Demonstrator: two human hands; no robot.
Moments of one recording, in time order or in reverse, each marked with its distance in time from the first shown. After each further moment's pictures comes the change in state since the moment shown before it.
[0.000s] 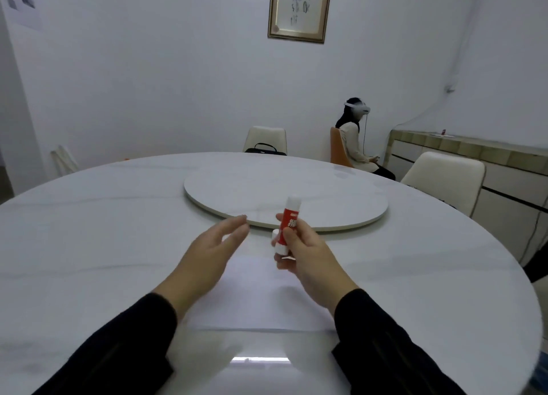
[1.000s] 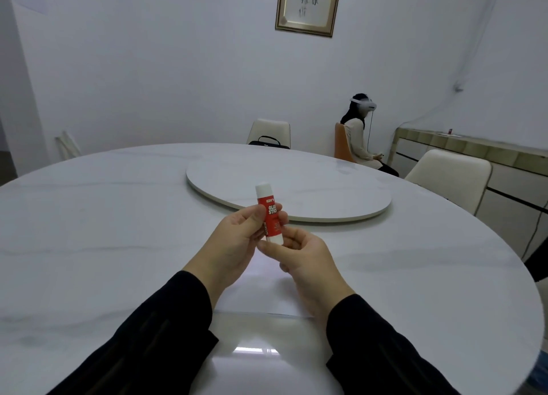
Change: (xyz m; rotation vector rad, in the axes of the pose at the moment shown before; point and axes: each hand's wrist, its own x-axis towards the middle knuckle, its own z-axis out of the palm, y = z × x) left_hand 0.020 -0.008 0.042 -0.840 -0.136 -0.005; right_hand -0.022 0.009 0.010 -0.005 0.096 0.099
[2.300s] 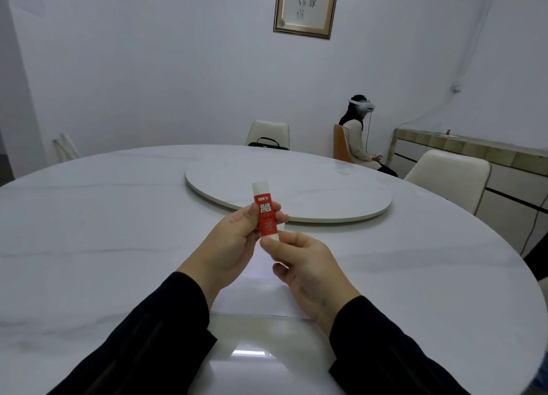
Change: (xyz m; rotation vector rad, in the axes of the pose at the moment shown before) left_hand -0.001 0.003 -0.004 -0.003 -0.057 -0.001; right_hand -0.009 -0.005 0.008 0.197 -0.032 0.076
